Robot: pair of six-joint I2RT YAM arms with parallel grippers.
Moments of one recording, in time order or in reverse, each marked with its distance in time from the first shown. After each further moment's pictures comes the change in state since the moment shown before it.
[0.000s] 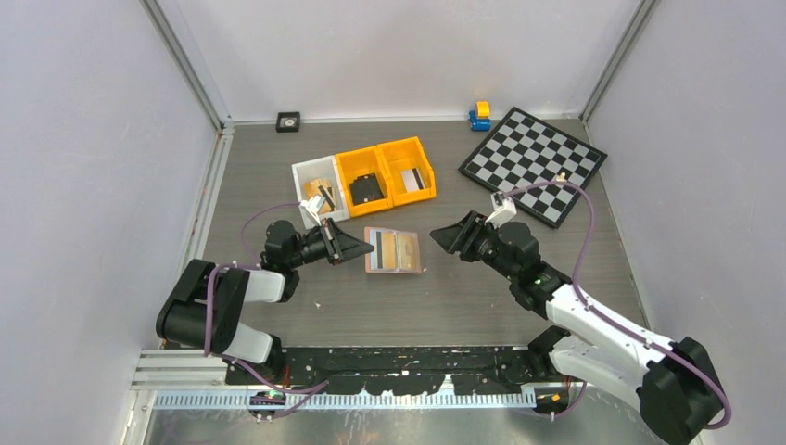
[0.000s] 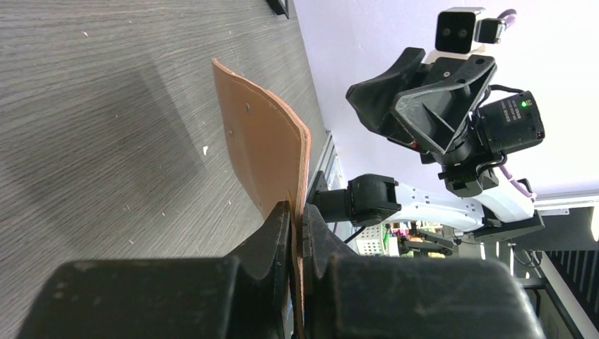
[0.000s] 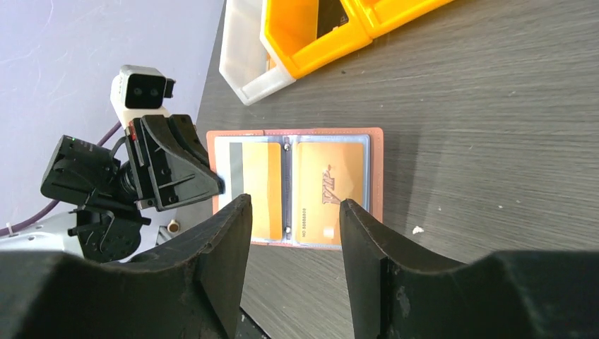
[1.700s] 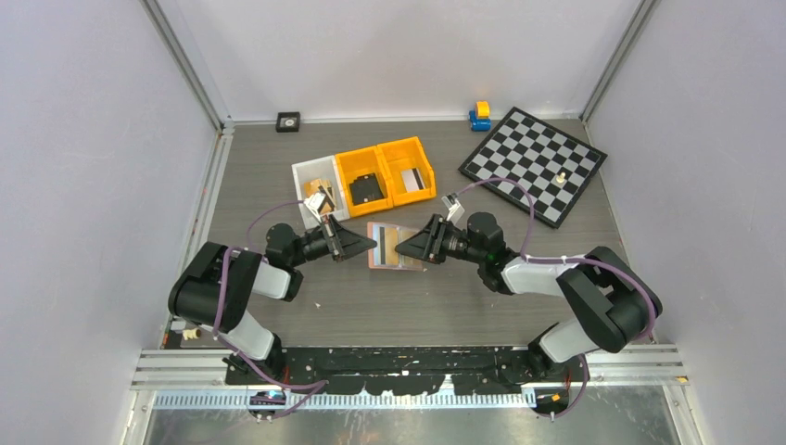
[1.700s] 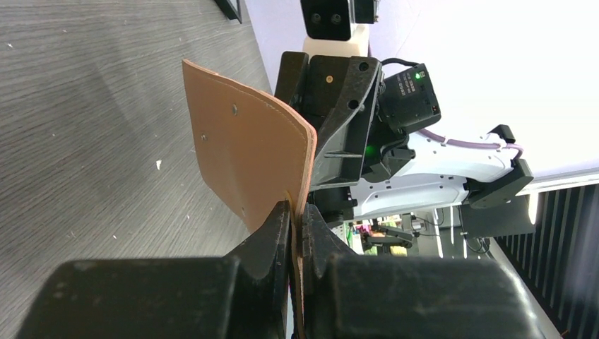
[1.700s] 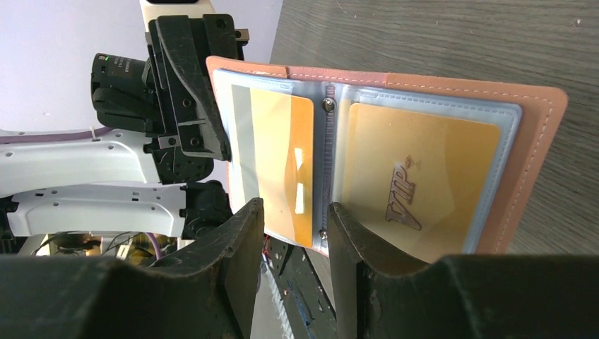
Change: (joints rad) left arm -0.016 0.133 0.000 0.314 0.024 -0.205; right arm 0.005 0.533 0.032 0.554 -0.458 0.161
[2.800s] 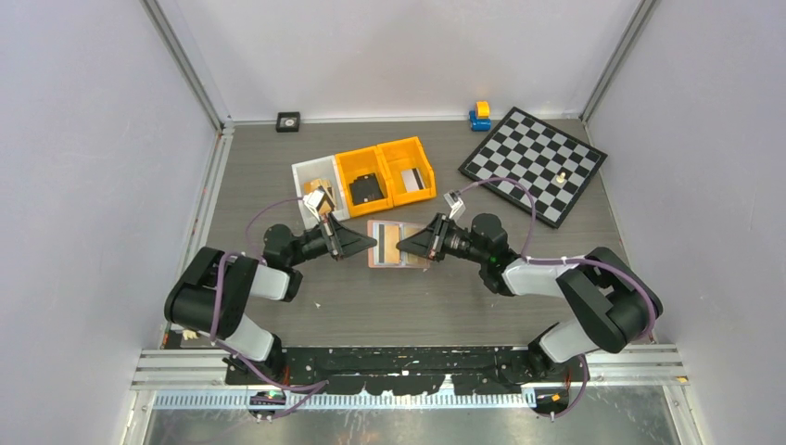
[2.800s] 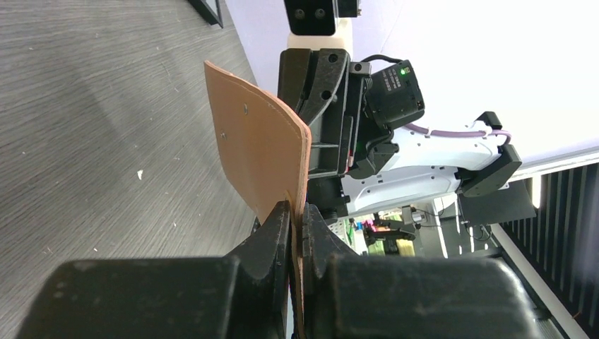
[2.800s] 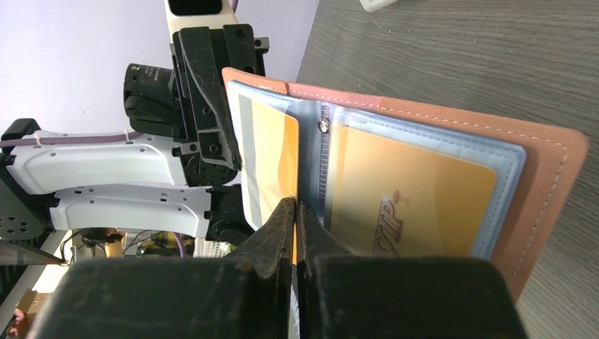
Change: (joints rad) left arm -0.012 -0.039 0.000 0.029 0.008 -0.006; right arm 0.002 0.014 -0.018 0.126 -0.015 0.063
